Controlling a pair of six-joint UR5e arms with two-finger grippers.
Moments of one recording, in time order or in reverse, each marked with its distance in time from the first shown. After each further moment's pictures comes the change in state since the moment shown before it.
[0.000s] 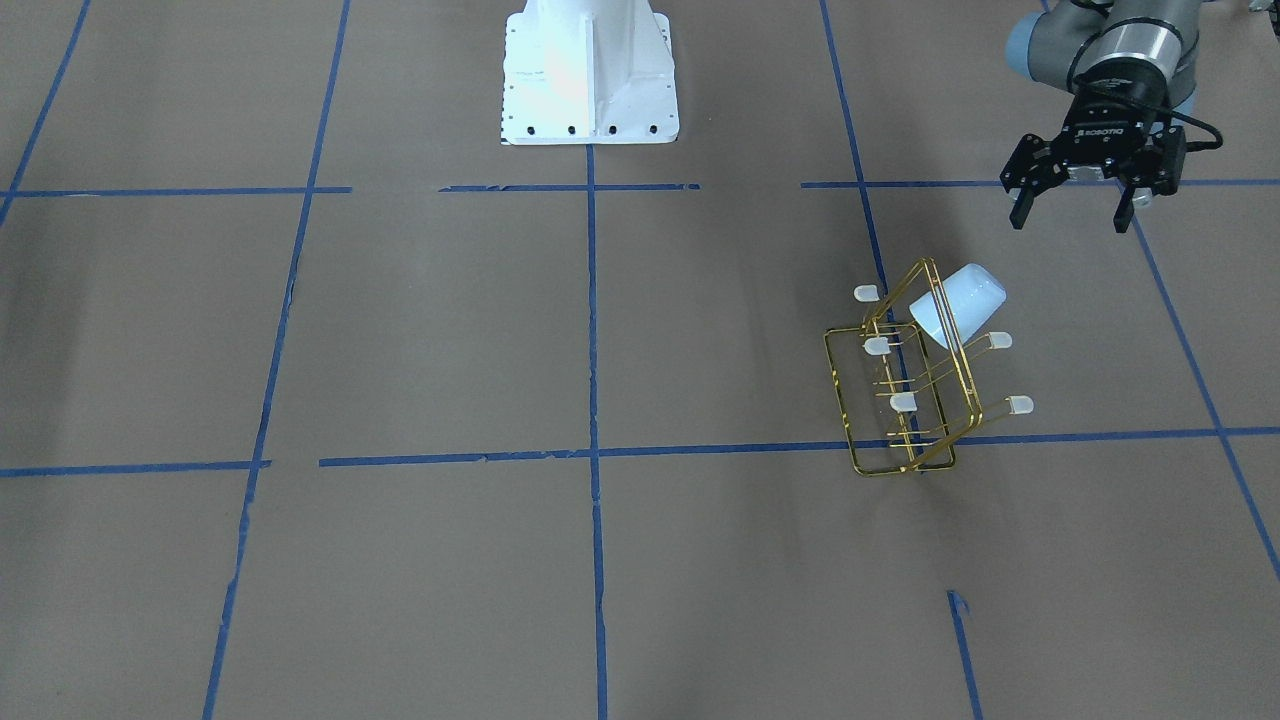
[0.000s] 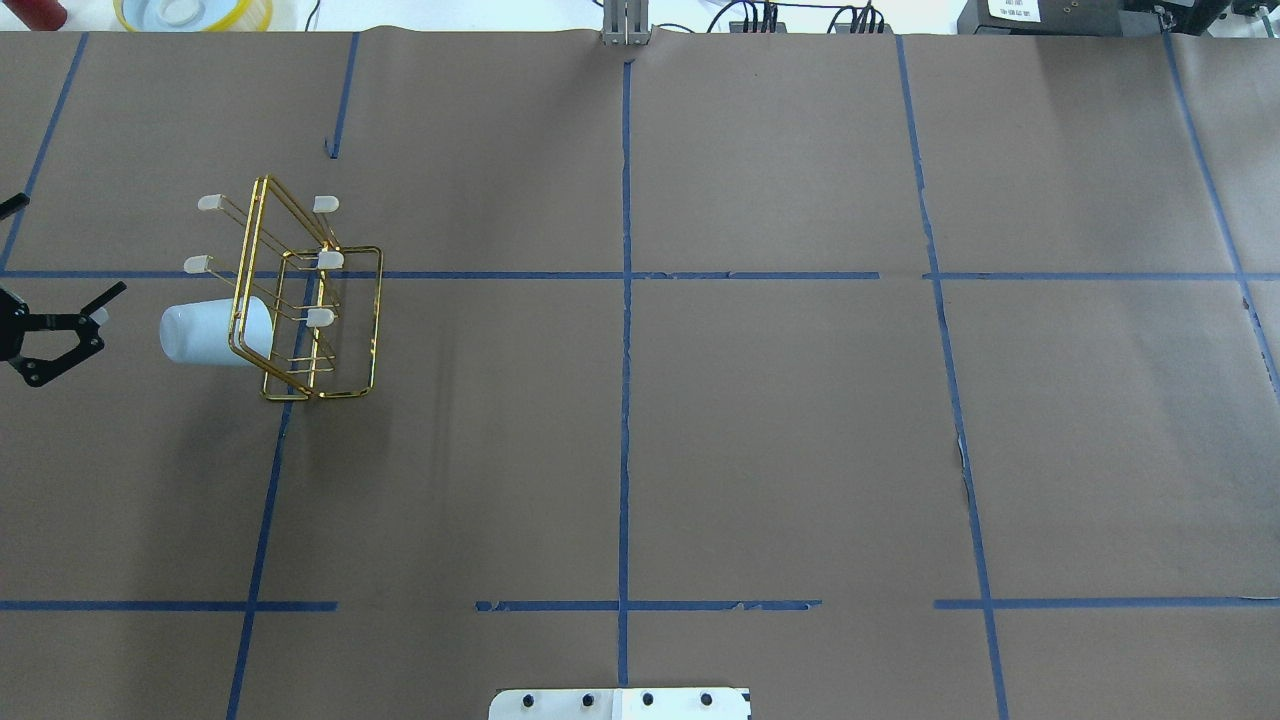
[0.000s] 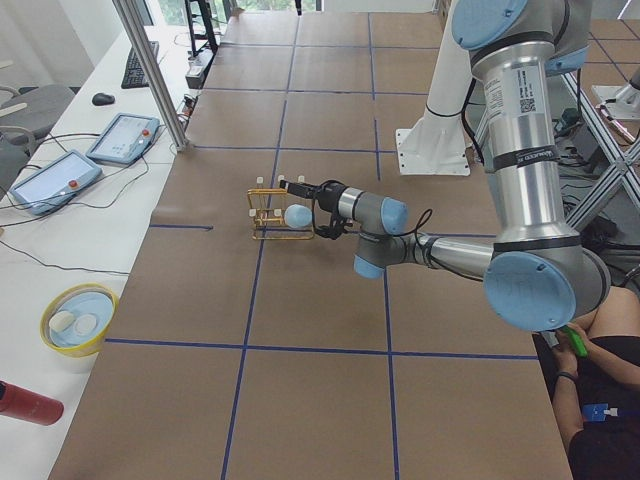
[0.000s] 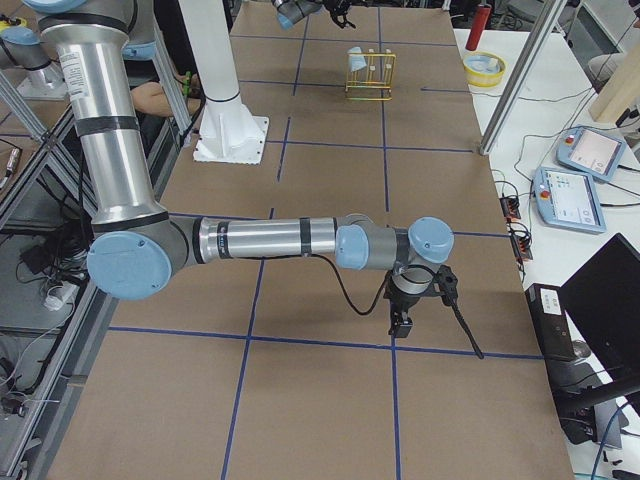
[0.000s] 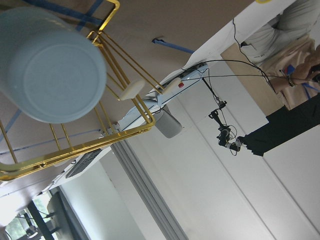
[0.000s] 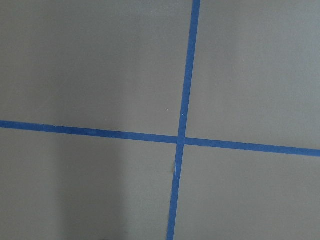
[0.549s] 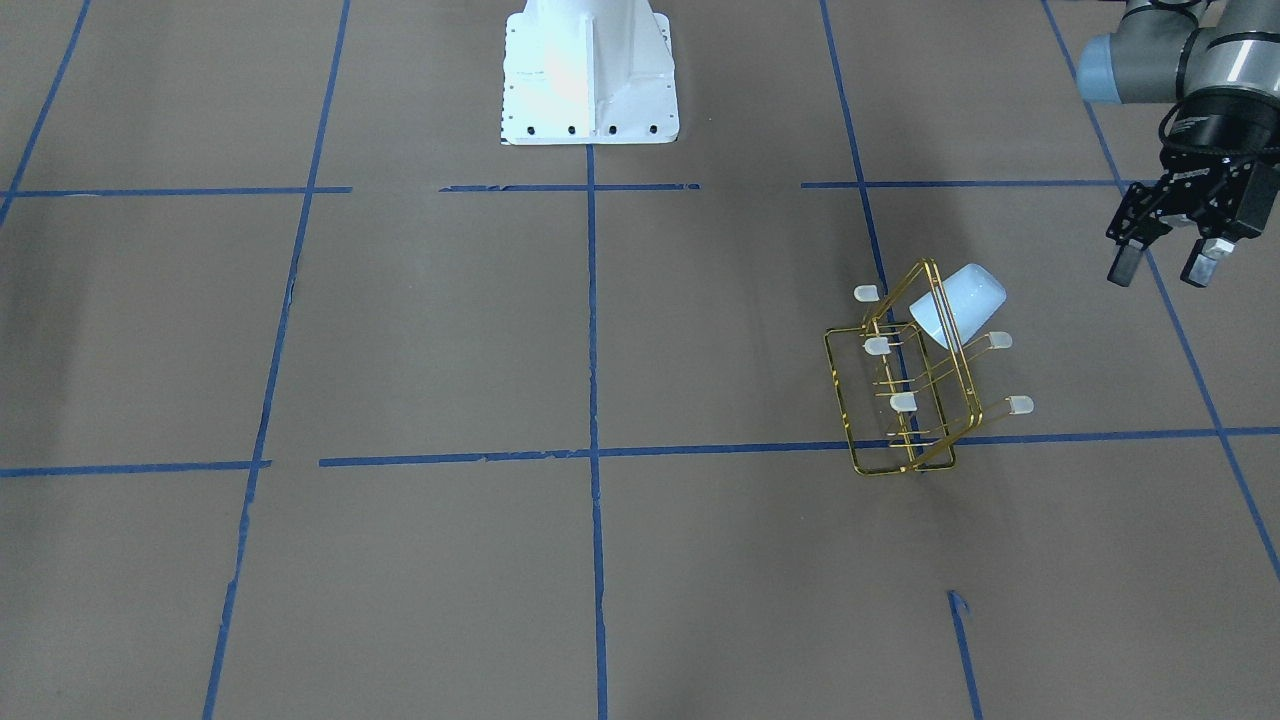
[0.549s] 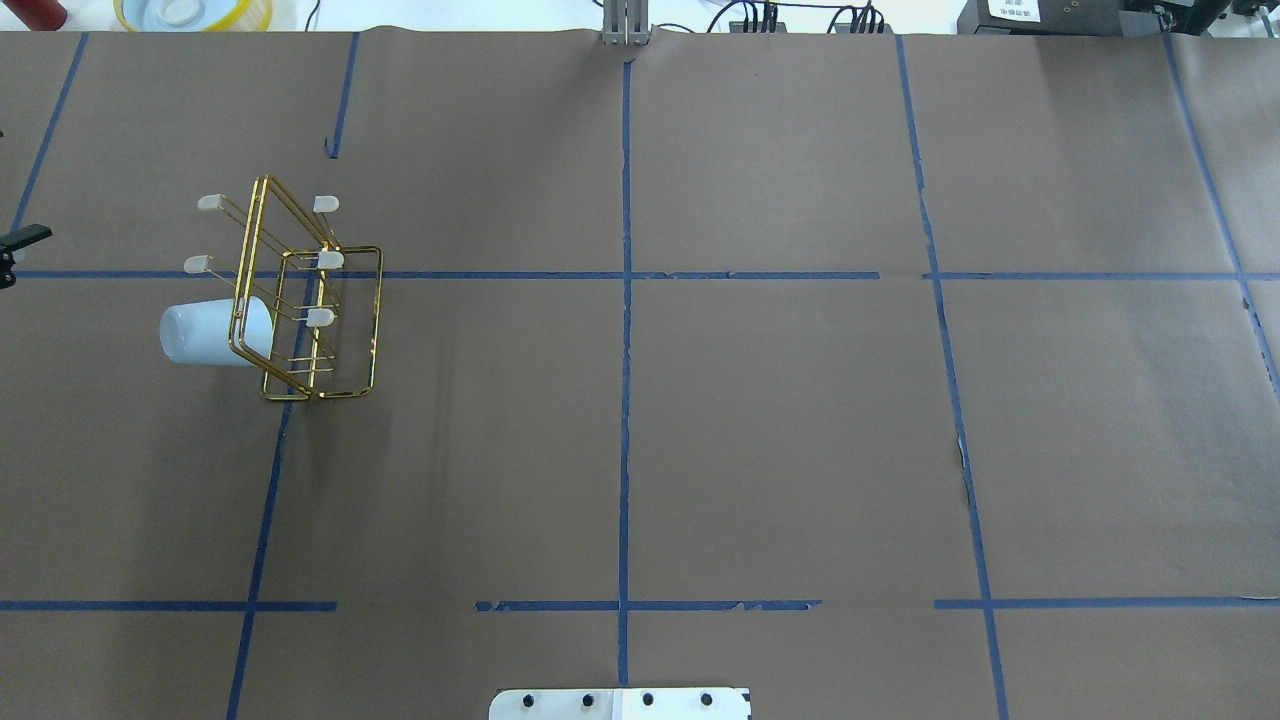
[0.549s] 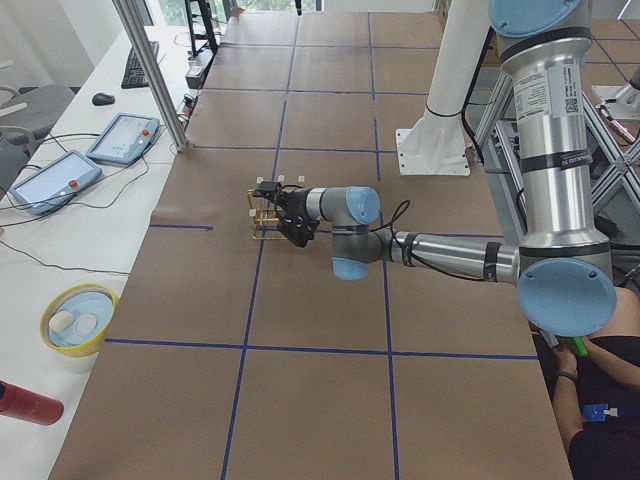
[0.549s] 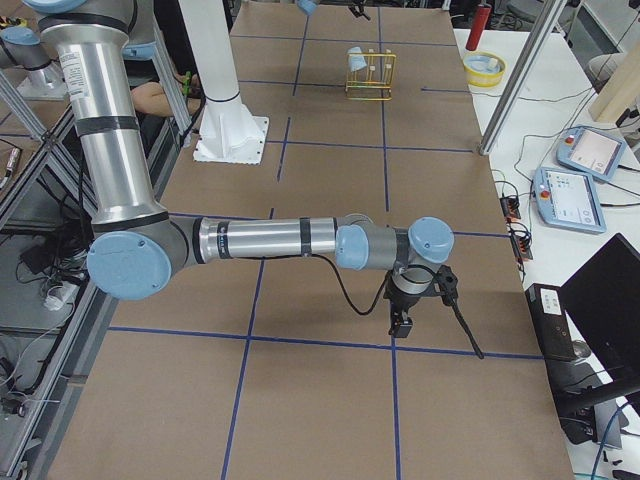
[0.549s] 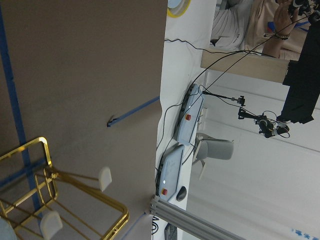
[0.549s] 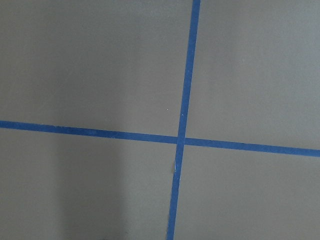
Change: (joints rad) left arm -0.343 -0.062 -0.004 0.389 -0.436 0.495; right arm 0.000 0.000 0.000 0.001 0.000 0.000
